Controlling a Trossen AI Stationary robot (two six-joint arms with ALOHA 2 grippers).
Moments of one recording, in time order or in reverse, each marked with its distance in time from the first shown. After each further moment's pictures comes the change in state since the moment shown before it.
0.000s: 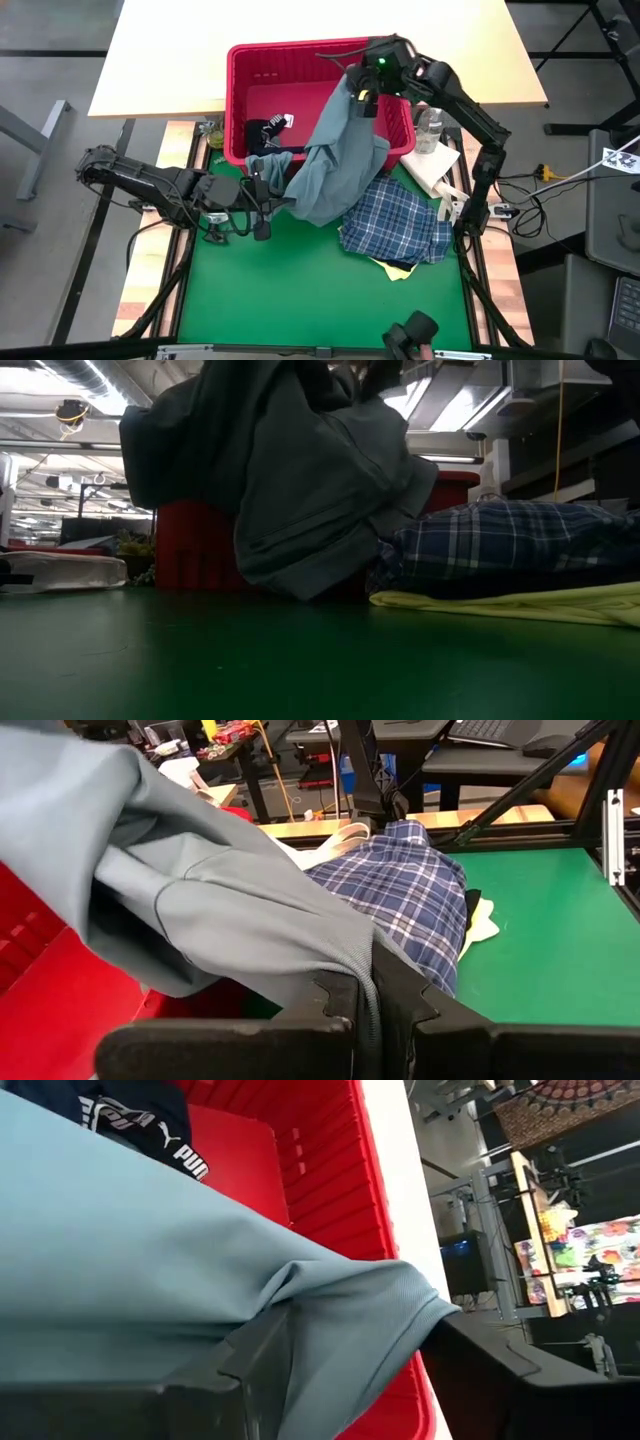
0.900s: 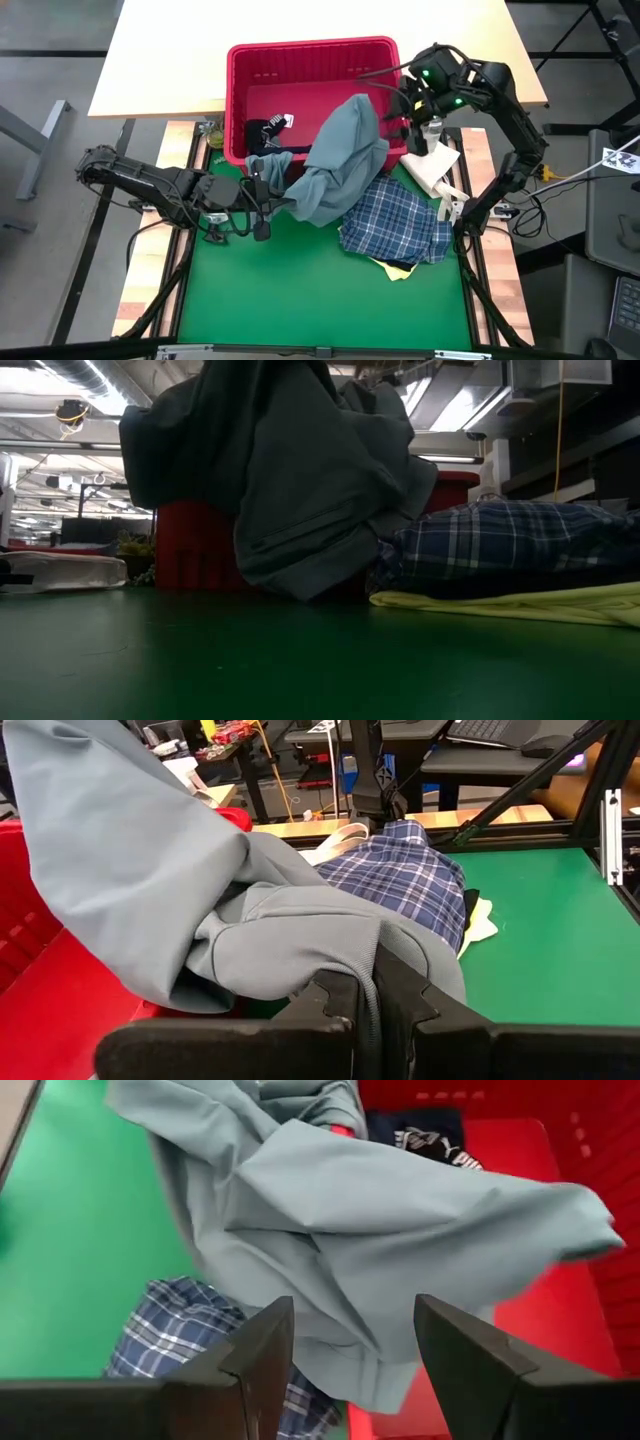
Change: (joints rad) left arm 0.000 0.000 0.000 0.000 0.000 0.000; right arm 0.025 -0.200 -0.006 -0.492 -0.583 0.289
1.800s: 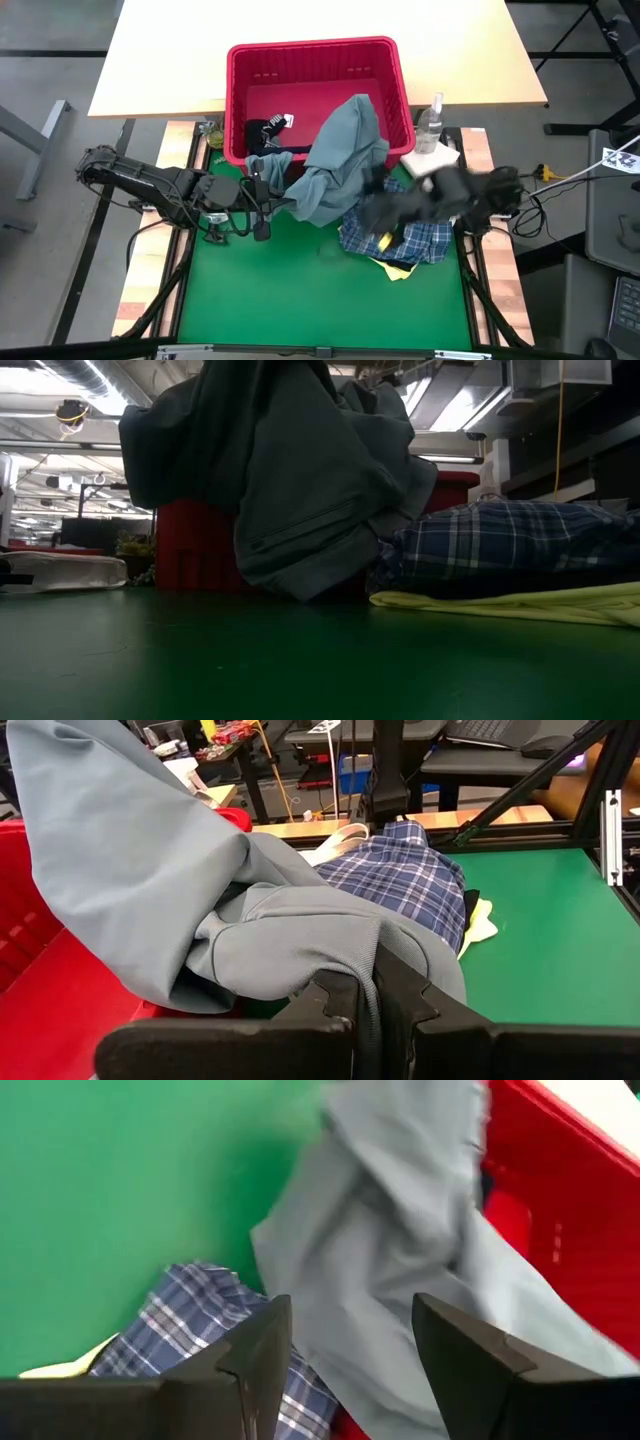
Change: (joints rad) left arm 0.000 0.000 0.000 0.001 0.000 0.000; right arm 0.802 0.171 0.004 -0.004 0.704 0.247
